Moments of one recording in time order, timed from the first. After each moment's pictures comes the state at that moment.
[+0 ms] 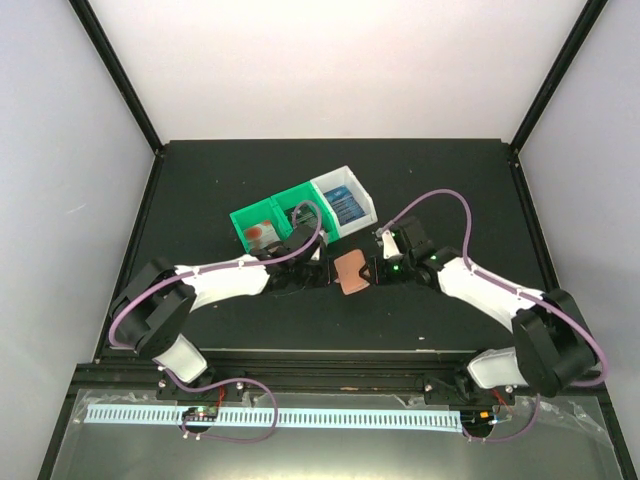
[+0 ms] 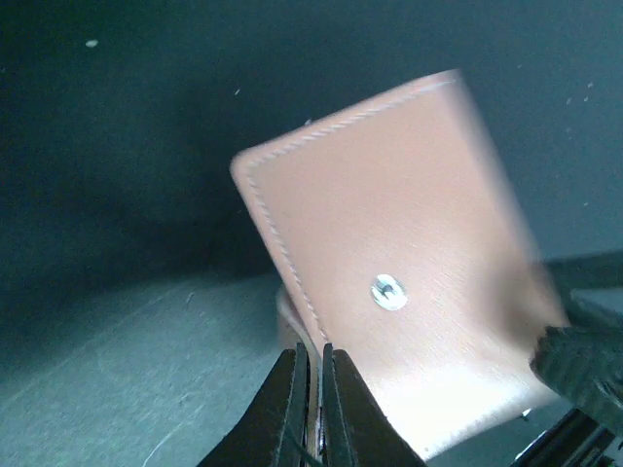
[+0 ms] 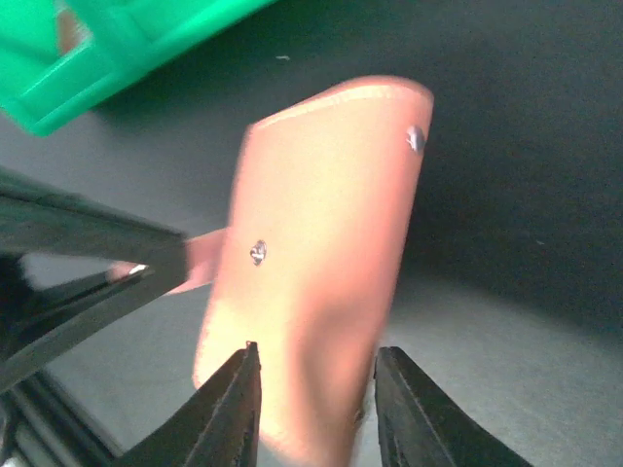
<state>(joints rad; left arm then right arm) -0.78 1.58 0.84 -0.11 0.20 -0.85 0.56 1.34 0.74 -0.33 -0.38 0.46</state>
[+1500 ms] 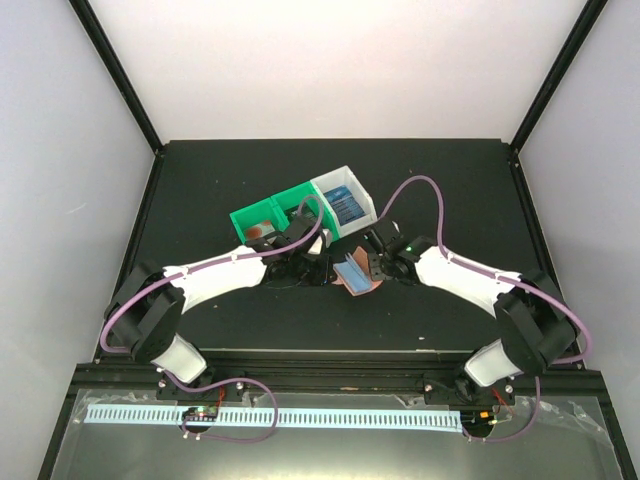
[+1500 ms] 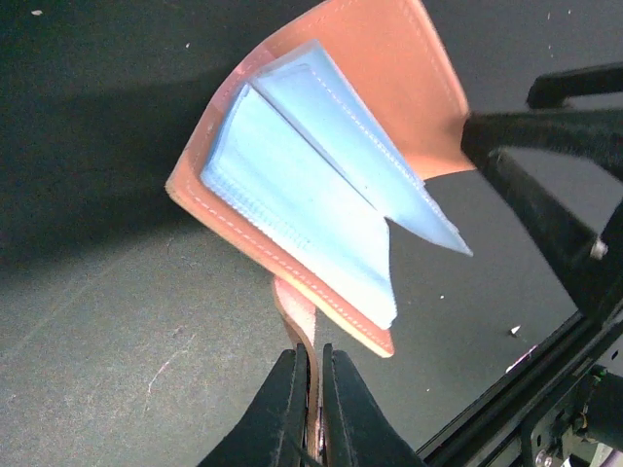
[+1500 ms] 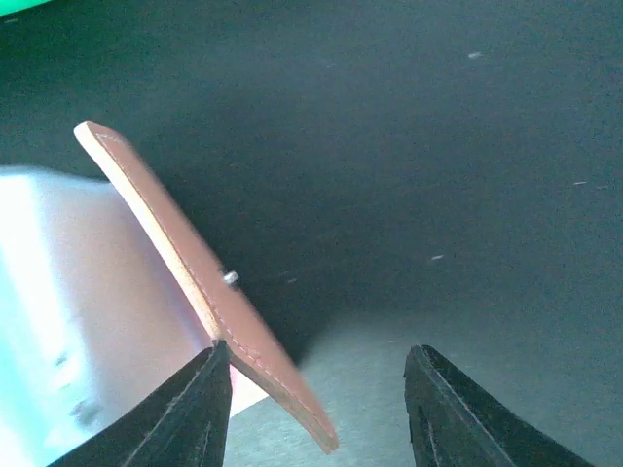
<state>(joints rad) -0.76 1.55 0.95 -0.35 0.31 -0.71 0.69 1.49 0.90 -0.54 0.20 0.45</state>
